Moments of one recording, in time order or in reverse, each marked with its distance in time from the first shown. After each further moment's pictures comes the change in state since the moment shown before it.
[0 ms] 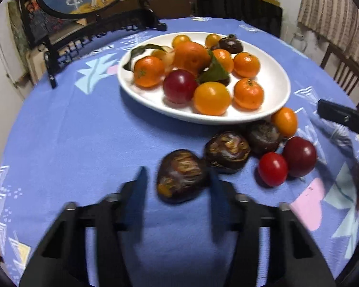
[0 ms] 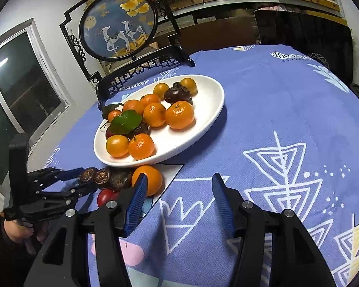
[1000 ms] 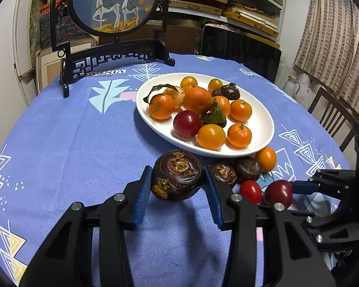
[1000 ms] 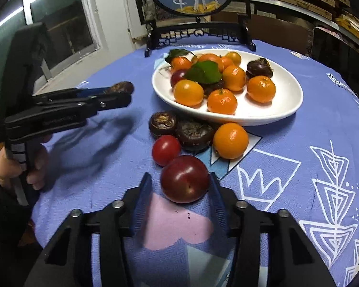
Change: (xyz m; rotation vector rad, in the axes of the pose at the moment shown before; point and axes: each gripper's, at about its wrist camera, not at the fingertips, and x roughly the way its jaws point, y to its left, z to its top) left arm -0.037 0.023 -0.007 -0.133 -0.212 -0.068; right arm 0.019 0.087 -0.037 -0.329 0.170 0.037
